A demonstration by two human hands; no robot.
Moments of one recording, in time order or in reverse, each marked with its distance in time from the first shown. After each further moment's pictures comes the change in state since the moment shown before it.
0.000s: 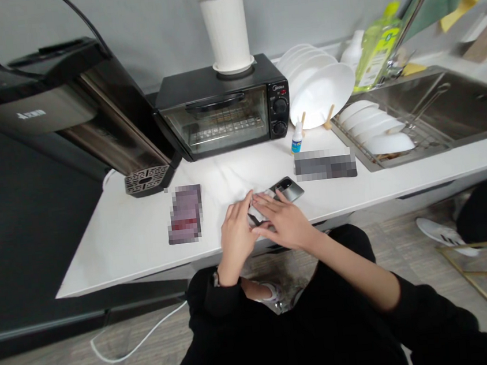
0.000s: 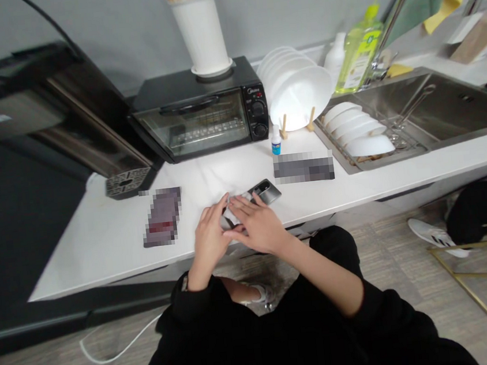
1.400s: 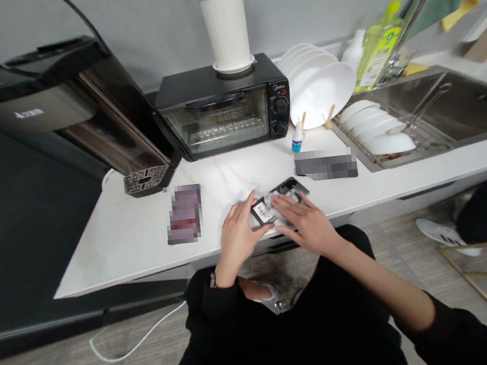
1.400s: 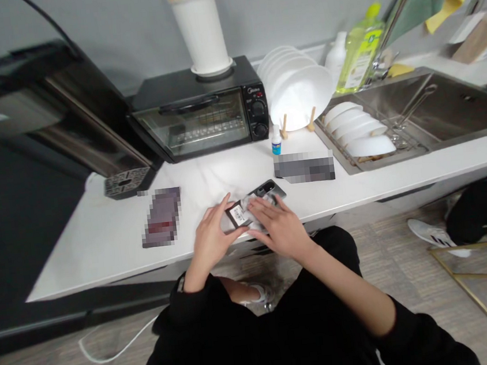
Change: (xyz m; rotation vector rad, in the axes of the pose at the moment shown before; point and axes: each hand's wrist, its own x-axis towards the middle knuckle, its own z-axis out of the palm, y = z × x) left_hand 0.000 0.002 -0.004 -0.086 -0.070 0.021; right_hand -0.040 0.018 -0.021 -0.054 0.008 0.043
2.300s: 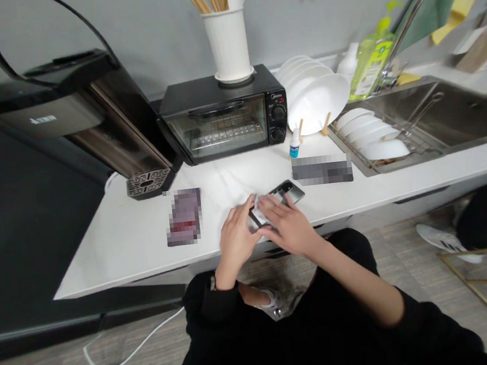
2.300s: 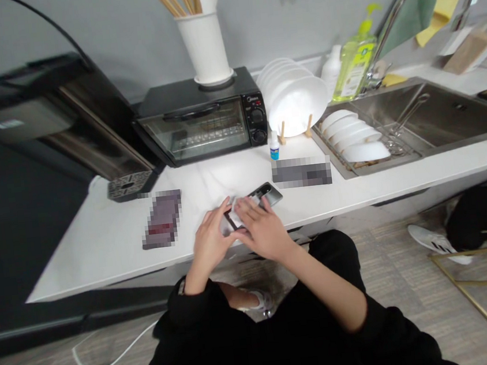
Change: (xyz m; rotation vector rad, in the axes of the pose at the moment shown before) left_hand -0.002 0.000 0.003 0.010 0.011 -0.026; right_hand 0.023 -0.021 0.016 -0.015 0.009 0.021
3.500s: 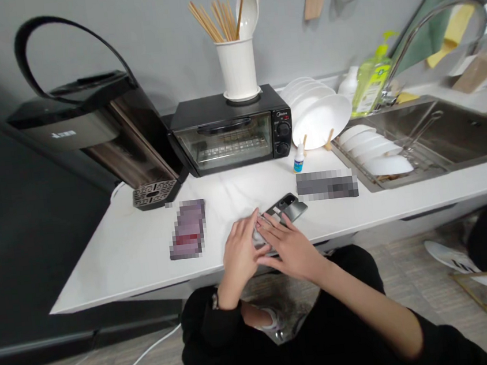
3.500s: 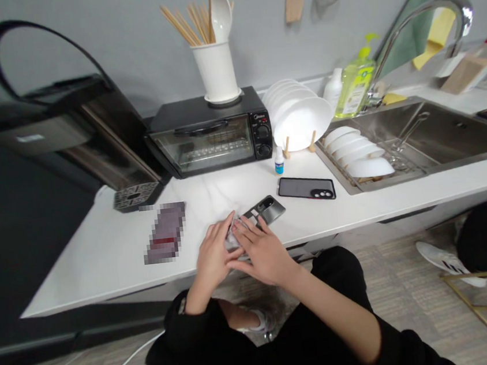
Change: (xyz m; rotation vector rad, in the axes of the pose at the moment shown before) left_hand -0.001 -0.001 0.000 0.080 -0.002 0.043; right_hand 0.000 -0.011 0.003 0.054 -0.047 -0.138
